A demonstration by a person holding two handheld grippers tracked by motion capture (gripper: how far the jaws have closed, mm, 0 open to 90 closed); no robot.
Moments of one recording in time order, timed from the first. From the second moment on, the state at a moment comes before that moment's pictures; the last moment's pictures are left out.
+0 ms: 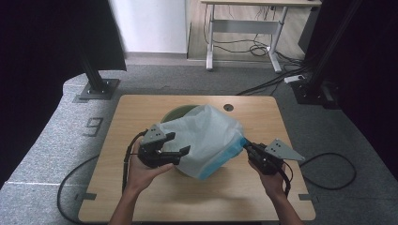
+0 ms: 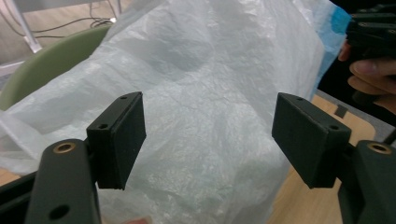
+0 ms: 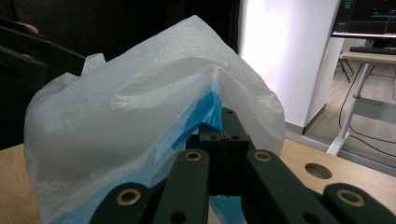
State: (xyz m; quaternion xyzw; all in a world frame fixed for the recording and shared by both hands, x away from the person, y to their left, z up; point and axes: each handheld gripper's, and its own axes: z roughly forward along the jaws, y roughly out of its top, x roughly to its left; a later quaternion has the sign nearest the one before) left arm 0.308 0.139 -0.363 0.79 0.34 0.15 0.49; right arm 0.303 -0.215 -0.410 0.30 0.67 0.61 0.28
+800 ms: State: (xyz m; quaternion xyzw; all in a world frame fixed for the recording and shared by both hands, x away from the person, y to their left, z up) left arm 0.301 0.102 -0.377 0.79 0.35 0.16 0.49; right arm 0.299 -0.205 -0.404 0.29 0.68 0.61 0.28
